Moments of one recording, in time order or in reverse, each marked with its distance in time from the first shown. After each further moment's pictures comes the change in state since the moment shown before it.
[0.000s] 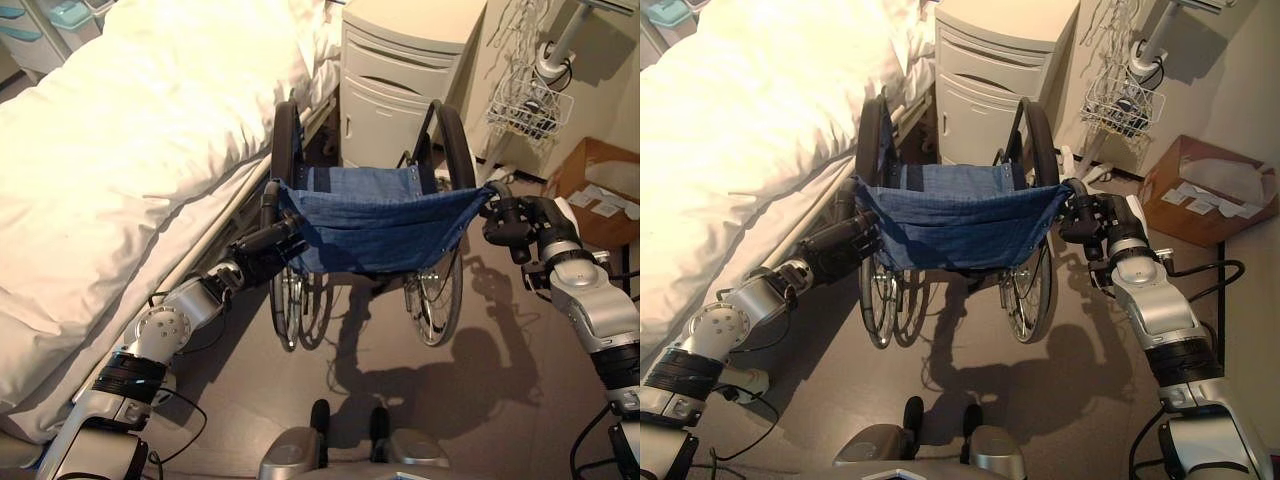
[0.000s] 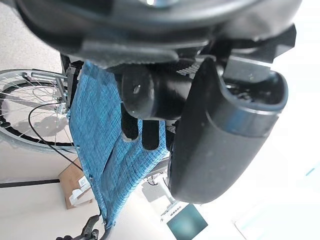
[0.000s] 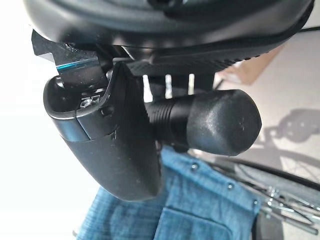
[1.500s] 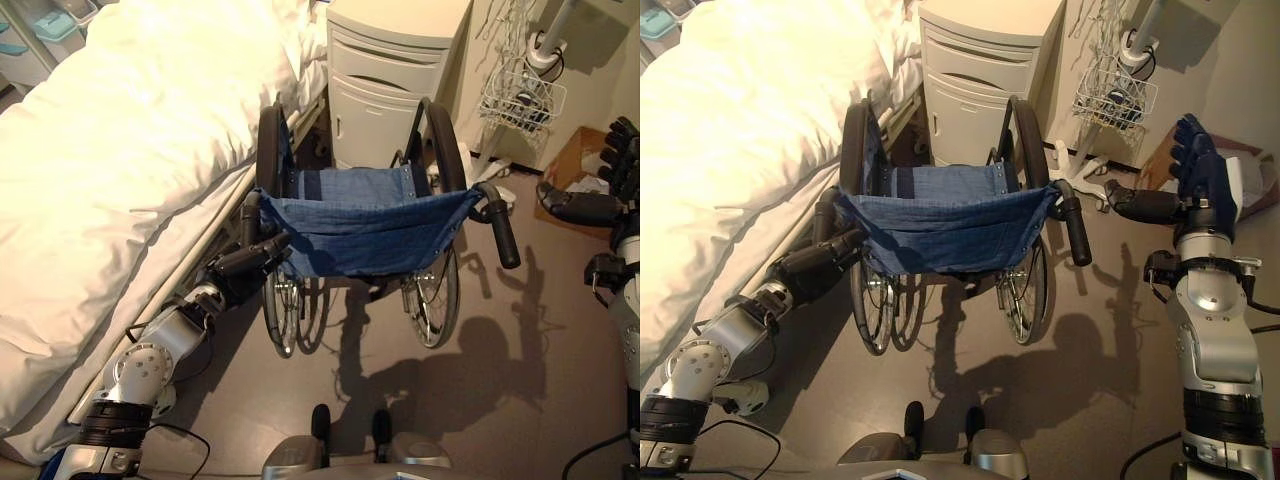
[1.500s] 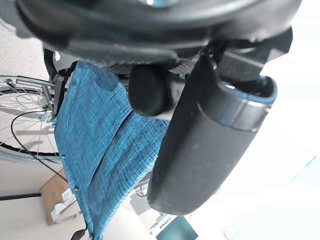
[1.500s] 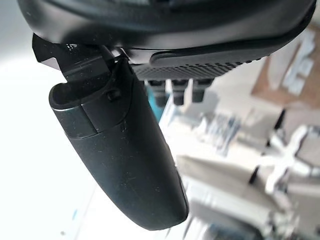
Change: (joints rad) left arm 0.285 -0.084 0.266 -0.215 0.112 0.012 0.015; right arm 0.336 0.077 -0.491 -0.364 -0.047 -0.192 -0.053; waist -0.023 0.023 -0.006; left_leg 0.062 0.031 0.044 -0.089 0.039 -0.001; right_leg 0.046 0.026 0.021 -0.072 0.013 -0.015
